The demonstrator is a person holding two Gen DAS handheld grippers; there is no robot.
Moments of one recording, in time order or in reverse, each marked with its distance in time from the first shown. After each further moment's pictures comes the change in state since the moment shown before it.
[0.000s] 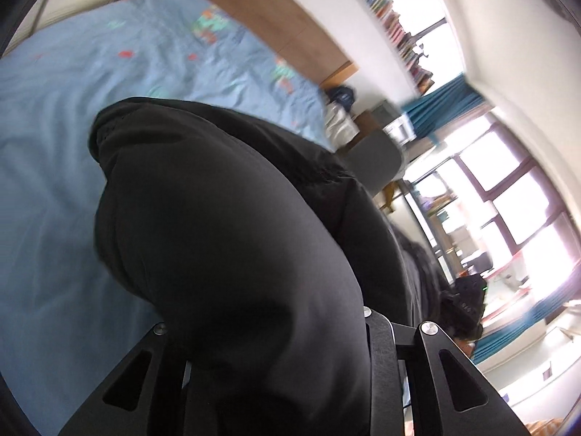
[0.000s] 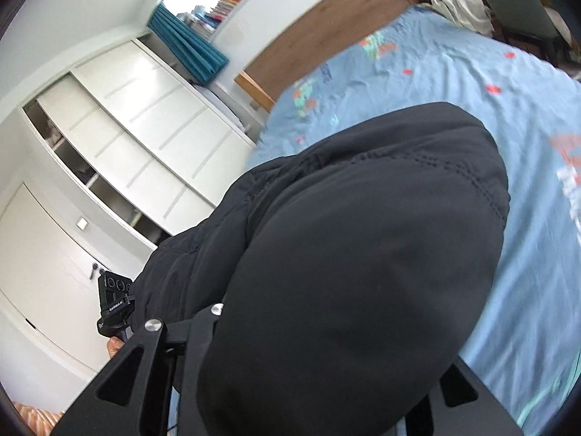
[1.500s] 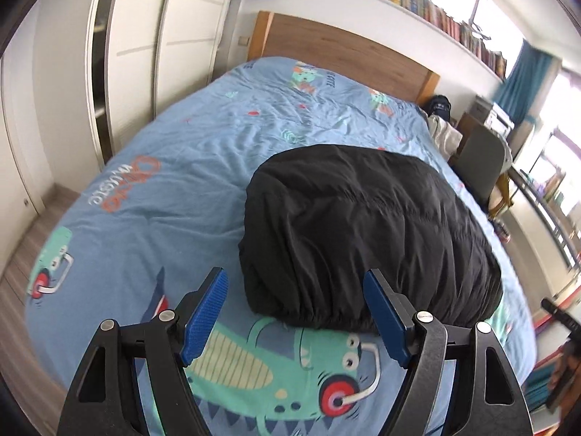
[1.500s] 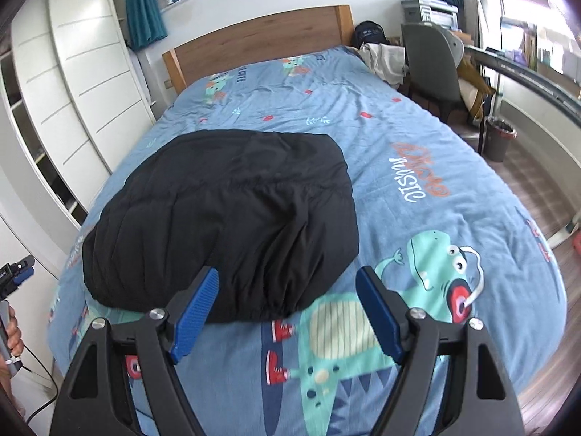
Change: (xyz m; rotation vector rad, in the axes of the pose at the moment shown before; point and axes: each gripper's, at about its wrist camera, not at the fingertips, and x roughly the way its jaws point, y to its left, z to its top) left arm -0.148 -0.081 -0.146 0.149 -0.199 0.617; right arm -0.157 0.092 -0.138 -0.200 -0.065 -0.581
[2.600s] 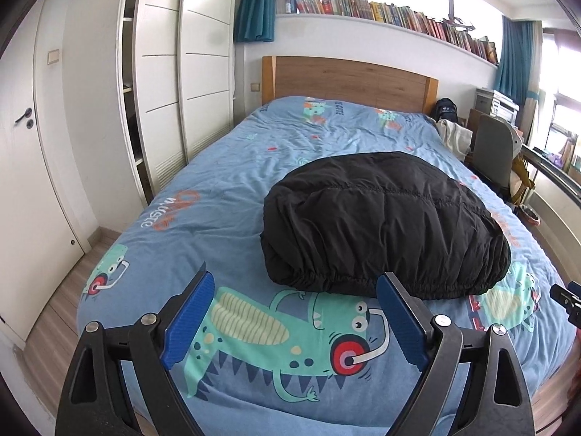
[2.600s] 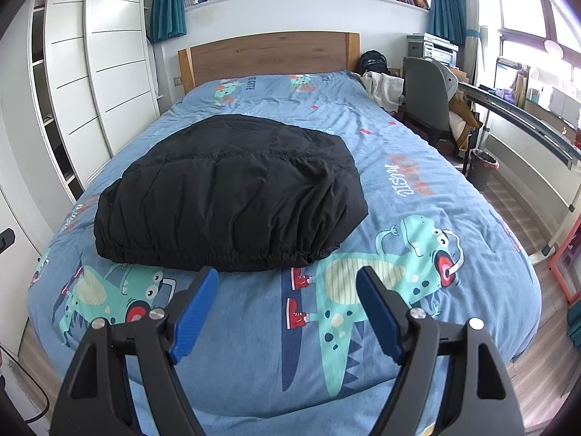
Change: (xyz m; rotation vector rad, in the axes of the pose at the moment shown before) left arm -0.078 -0.063 -0.079 0.120 -0.162 0.175; right arm -0.065 0.067 -0.085 -0.115 -0.082 -0.097
